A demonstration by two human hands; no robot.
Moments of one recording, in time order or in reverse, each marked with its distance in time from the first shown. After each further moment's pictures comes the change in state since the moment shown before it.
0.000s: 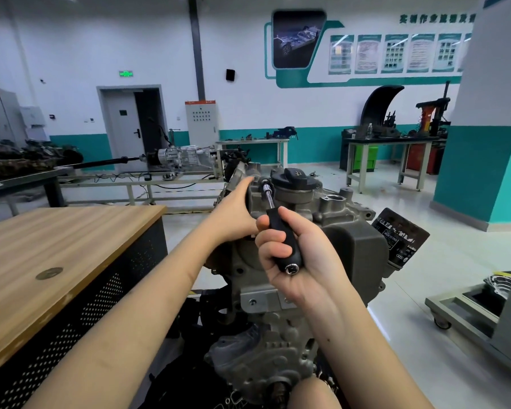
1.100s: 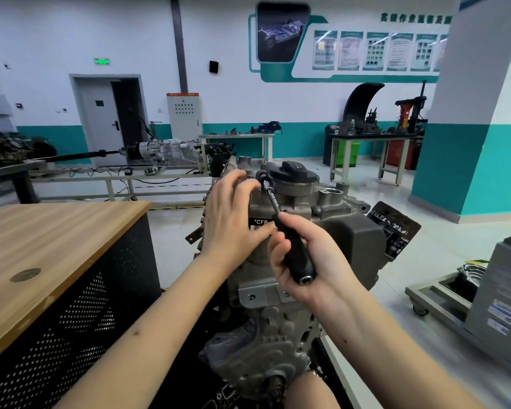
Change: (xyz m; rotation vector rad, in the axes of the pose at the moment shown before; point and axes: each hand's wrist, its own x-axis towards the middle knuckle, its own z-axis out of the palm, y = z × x) left_hand -0.037 -0.002 0.022 0.263 0.534 0.384; right_hand 0.002 0.003 -0.009 -0.124 0.160 -0.075
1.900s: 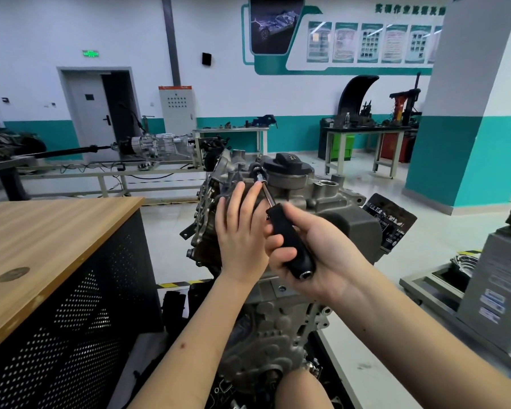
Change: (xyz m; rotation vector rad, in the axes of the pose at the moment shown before) left_hand -0.023 -0.008 0.068 0.312 0.424 0.233; right_hand -0.003 -0.012 -0.003 -0.182 -0.012 0.089
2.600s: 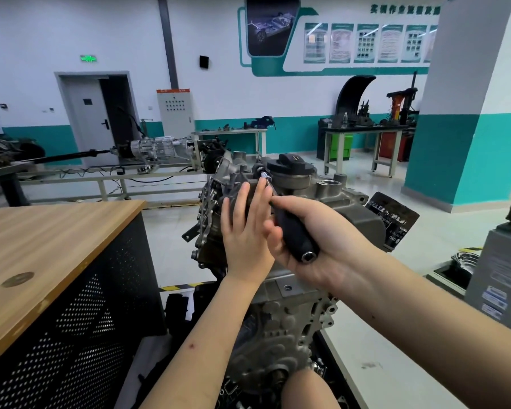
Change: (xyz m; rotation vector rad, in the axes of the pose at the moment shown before) left_hand -0.003 -0.001 0.006 0.010 0.030 -0.027; right_hand -0.008 -0.001 0.022 -0.115 0.066 -0.104
